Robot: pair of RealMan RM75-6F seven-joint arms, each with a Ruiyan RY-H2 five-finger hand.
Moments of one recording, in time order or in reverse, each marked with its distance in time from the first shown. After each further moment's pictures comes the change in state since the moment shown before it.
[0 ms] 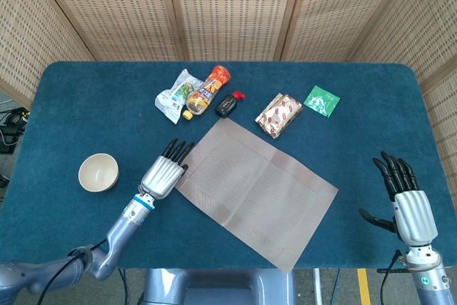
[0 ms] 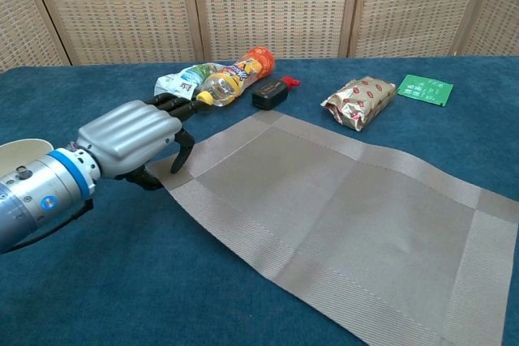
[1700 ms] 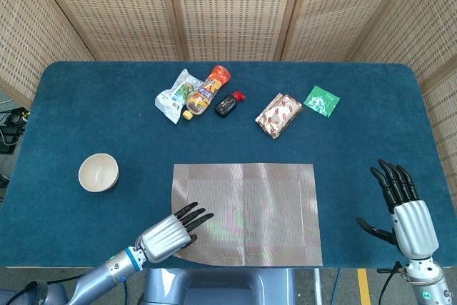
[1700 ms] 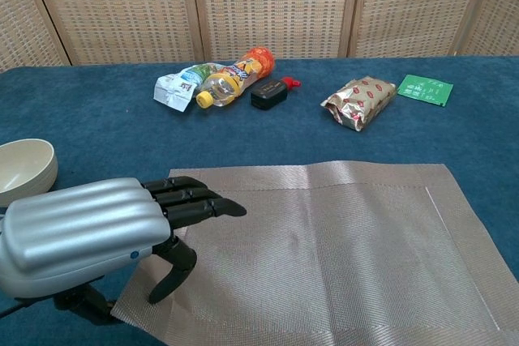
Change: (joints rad) left arm 0.050 0.342 0.241 -0.634 0.221 -0.118 0.022; right arm -0.038 0.015 -0.031 -0.047 -0.087 0.075 -0.040
